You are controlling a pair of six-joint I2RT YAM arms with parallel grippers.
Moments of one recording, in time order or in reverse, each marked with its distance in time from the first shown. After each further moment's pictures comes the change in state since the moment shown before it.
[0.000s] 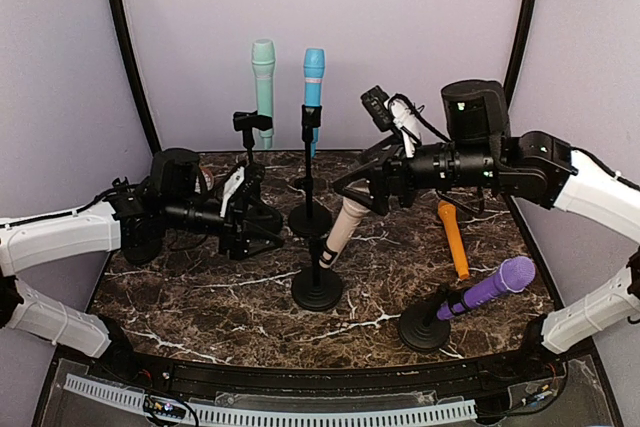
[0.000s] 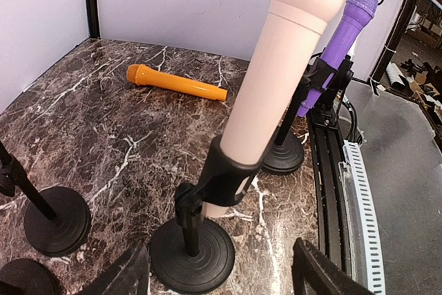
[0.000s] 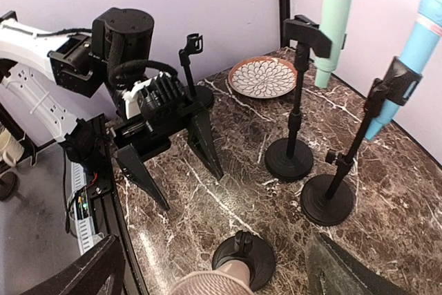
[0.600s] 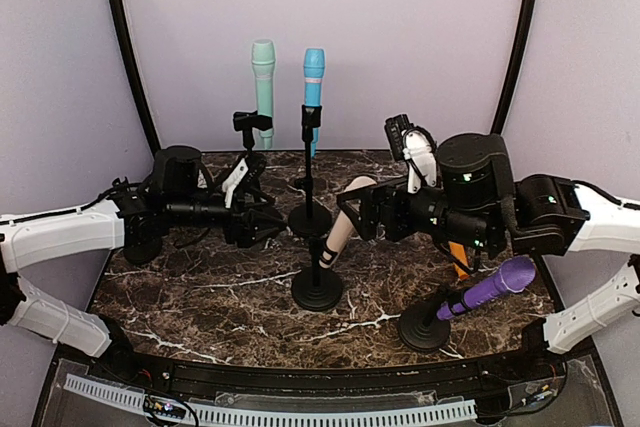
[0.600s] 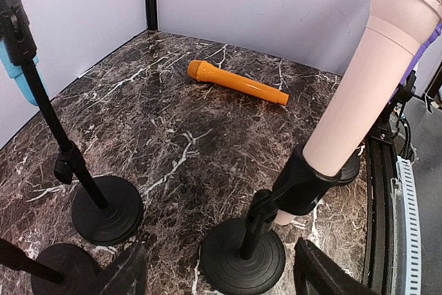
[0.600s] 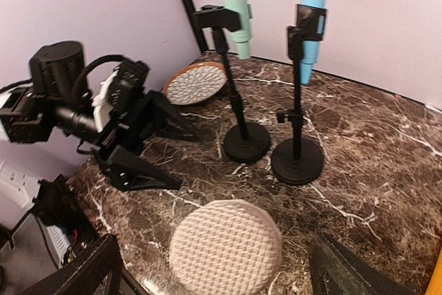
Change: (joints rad) left arm -0.006 0.031 0.018 0.052 -0.198 -0.028; right arm 0.309 -0.098 -0.156 0.048 0.670 0.390
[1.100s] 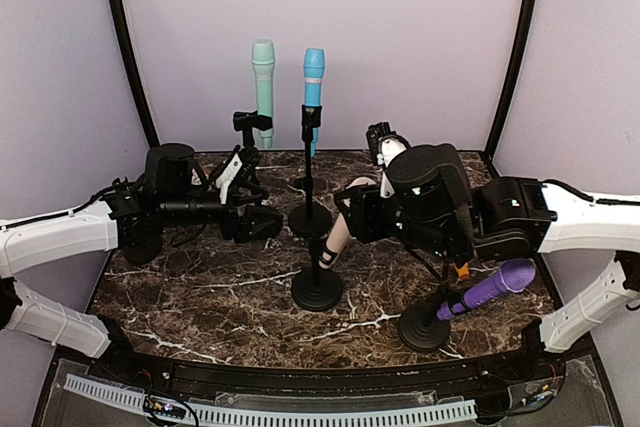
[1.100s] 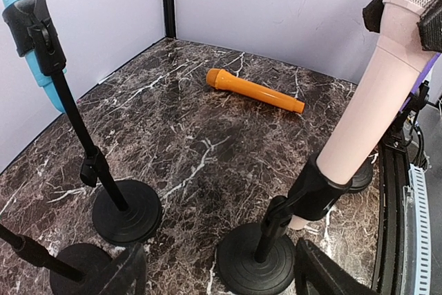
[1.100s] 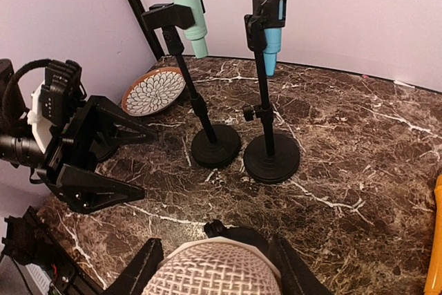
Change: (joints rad) left arm 0.000 -0.043 -0.003 -0.002 -0.070 0.001; right arm 0.032 0.151 0.075 -0.027 0.187 0.139
